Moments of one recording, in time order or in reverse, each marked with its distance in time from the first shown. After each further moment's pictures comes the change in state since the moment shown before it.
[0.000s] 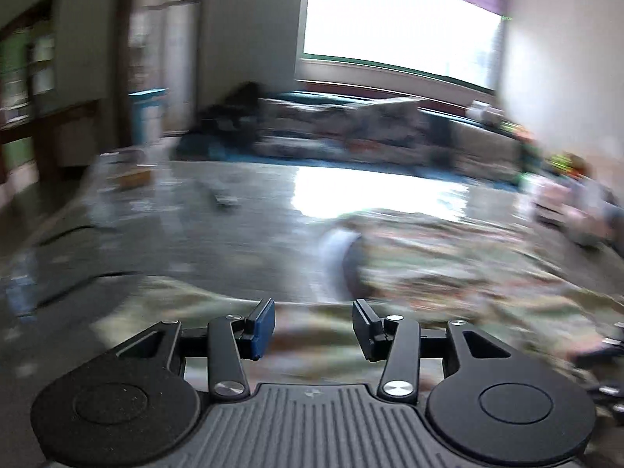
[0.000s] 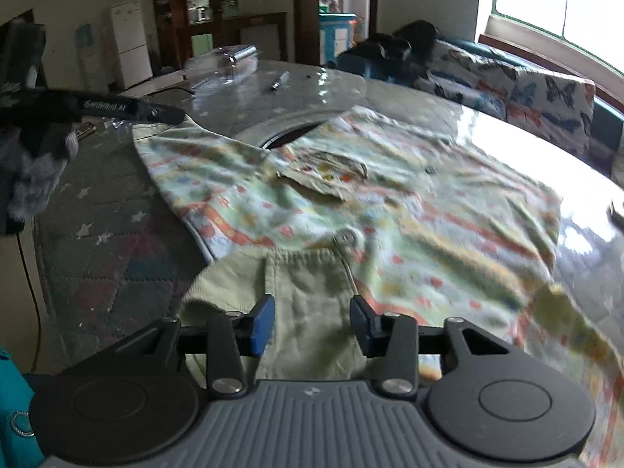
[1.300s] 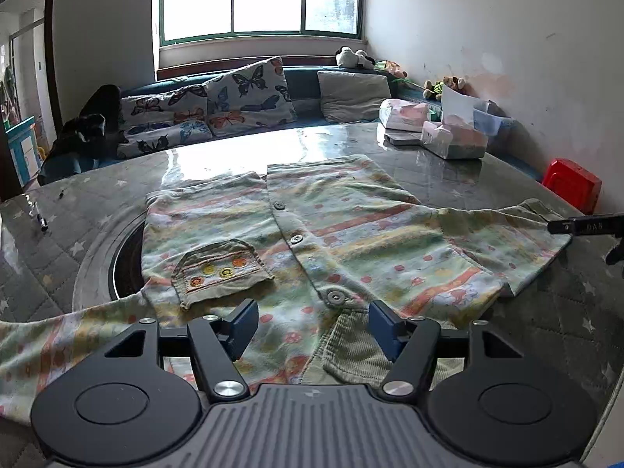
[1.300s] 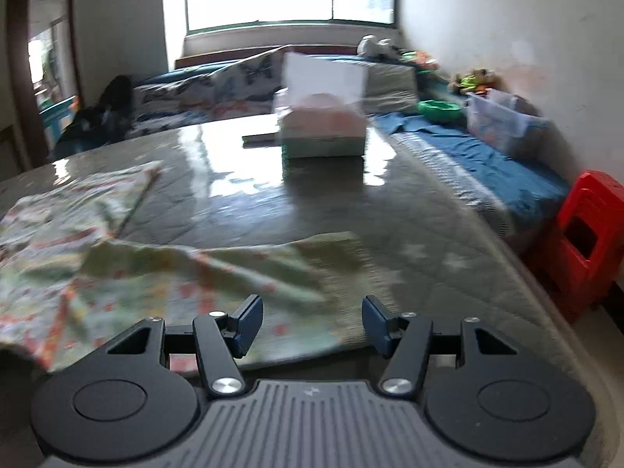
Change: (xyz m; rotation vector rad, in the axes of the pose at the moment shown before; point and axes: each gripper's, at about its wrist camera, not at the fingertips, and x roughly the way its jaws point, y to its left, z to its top) left arm 0.034 -0.130 -0.020 0.257 0.094 -0.256; right arm -0.103 -0.192 -0.134 0.602 -0.152 -0.659
